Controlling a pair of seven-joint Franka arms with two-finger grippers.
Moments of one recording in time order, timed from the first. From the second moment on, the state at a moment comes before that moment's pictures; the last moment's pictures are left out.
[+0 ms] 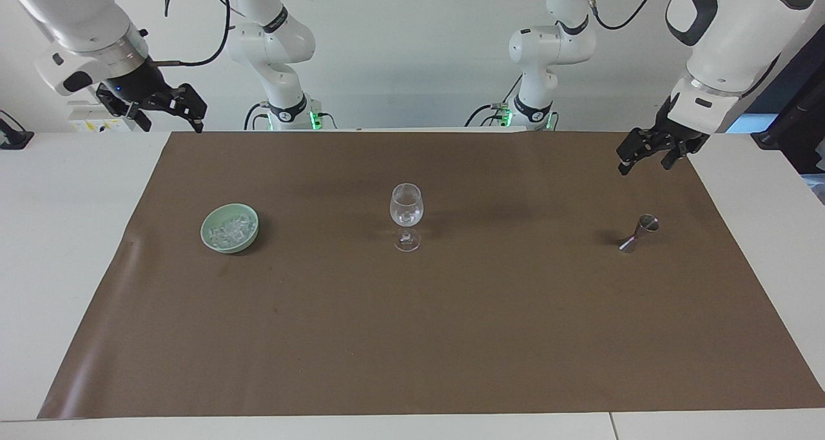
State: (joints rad) left arm -0.02 0.00 -0.04 -1.62 -0.03 1.64 -0.13; right arm 0.00 0.02 -0.08 -1.44 -0.03 1.31 -0.03
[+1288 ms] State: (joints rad) left arm -0.04 0.01 -0.04 -1.62 -0.03 1.62 -0.15; right arm 0.00 0.03 -0.09 -1.49 -0.03 1.37 -0.05
